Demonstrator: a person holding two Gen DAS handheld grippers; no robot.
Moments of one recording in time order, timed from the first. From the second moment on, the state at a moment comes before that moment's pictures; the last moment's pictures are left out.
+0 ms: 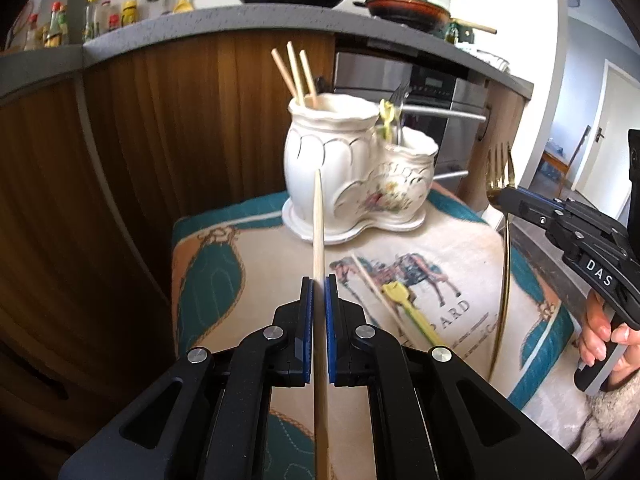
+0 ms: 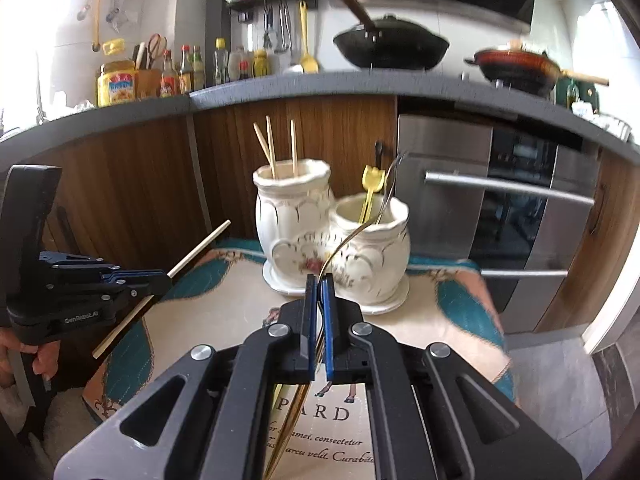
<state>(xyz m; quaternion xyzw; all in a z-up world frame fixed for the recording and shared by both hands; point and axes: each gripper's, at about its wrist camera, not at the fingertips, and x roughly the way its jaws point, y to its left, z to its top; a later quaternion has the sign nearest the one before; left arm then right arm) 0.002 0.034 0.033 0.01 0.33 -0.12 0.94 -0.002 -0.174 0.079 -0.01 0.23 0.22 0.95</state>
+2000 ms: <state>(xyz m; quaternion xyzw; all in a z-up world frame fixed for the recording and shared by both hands) 0.131 -0.022 0.086 0.03 0.07 -0.15 0.99 0.126 -0.198 0.109 0.05 0.11 0.13 0.98</state>
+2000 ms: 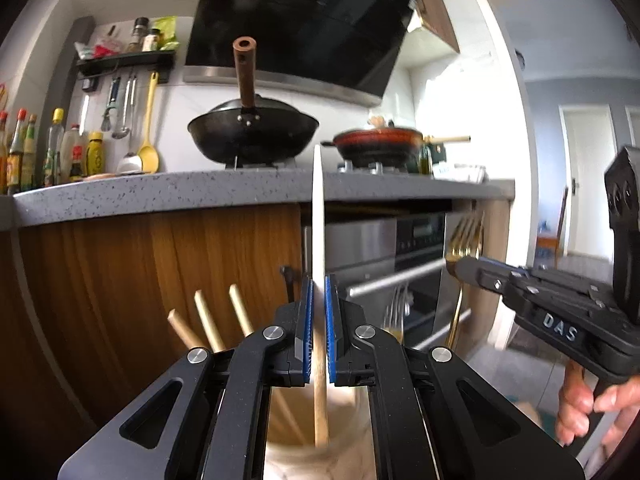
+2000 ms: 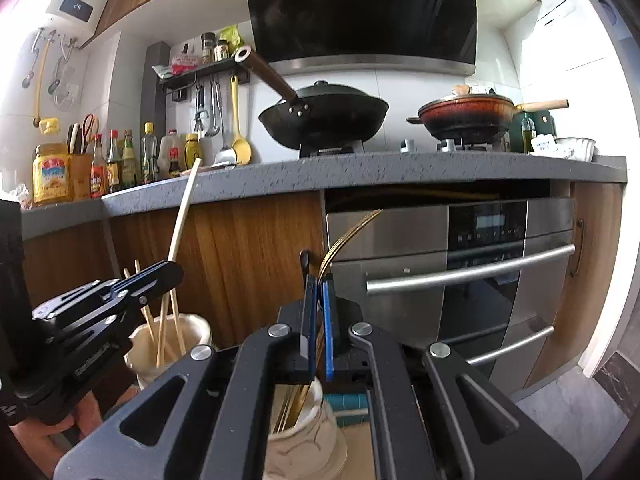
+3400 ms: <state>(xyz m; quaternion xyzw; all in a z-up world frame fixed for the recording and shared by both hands) 0.080 0.010 0.101 -0.01 0.14 -0.11 0.98 0.090 -0.227 0.102 0.11 0.14 0.13 0.97</state>
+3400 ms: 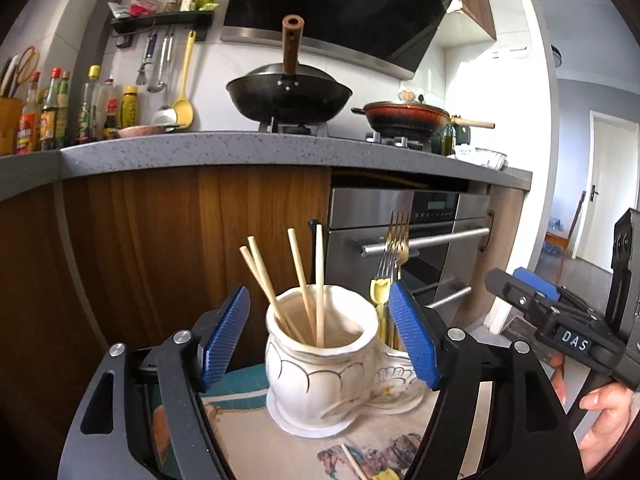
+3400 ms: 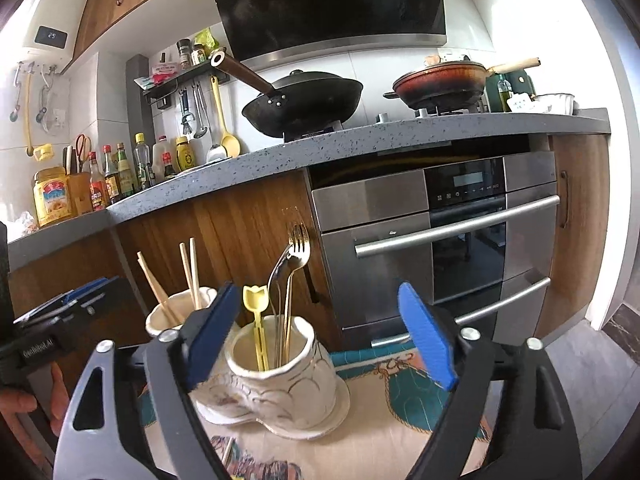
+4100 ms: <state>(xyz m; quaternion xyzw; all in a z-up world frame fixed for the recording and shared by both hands) 0.013 0.043 0.089 0.00 0.22 -0.08 0.97 0.032 -0.224 0.083 0.08 0.24 0.15 0.95</state>
